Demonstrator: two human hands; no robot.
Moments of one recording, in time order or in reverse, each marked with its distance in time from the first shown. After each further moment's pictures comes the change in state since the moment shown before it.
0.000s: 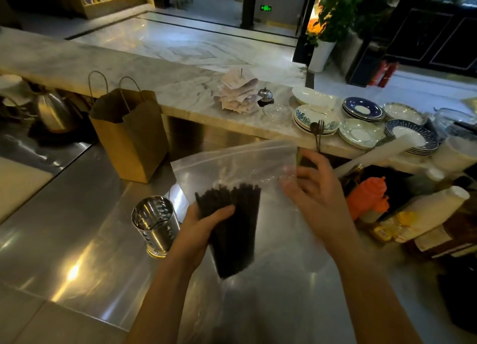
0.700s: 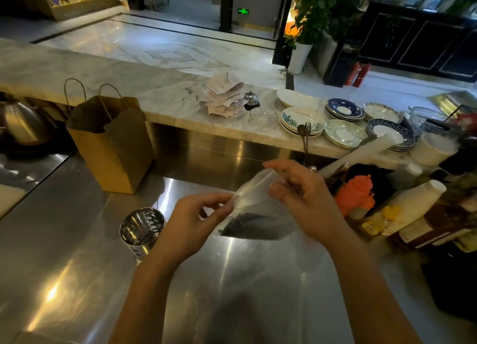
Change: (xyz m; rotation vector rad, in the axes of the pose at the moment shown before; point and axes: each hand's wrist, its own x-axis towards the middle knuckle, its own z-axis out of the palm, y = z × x) left_hand 0.011 0.042 -0.010 0.841 -0.220 0.493; right_hand 0.014 0.004 0.002 -0.302 -0.138 -0.213
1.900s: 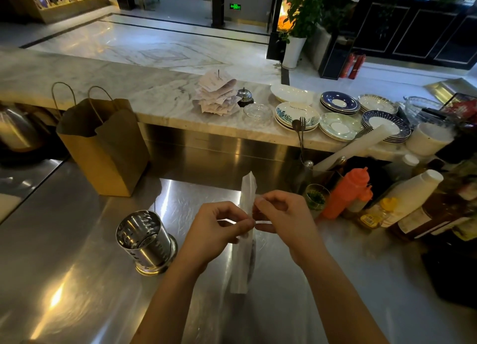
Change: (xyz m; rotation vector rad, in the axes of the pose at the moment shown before) left_hand 0.002 0.010 0.045 -0.341 -0.075 -0.303; right_hand -0.016 0.012 0.042 0.333 0.147 0.518
